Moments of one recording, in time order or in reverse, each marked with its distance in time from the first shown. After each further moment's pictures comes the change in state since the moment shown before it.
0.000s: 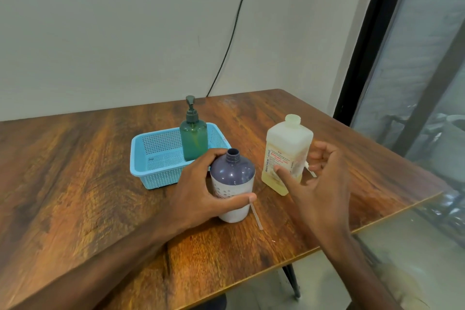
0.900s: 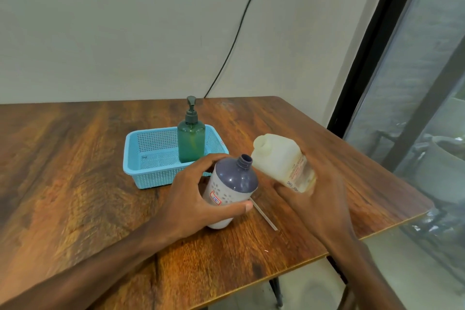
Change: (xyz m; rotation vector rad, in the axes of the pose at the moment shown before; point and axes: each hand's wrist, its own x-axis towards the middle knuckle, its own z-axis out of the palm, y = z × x) left_hand -0.008 0.000 0.001 -0.006 0.042 -0.010; right_hand 0.014 -0.005 -0.020 0.078 -0.212 -0.367
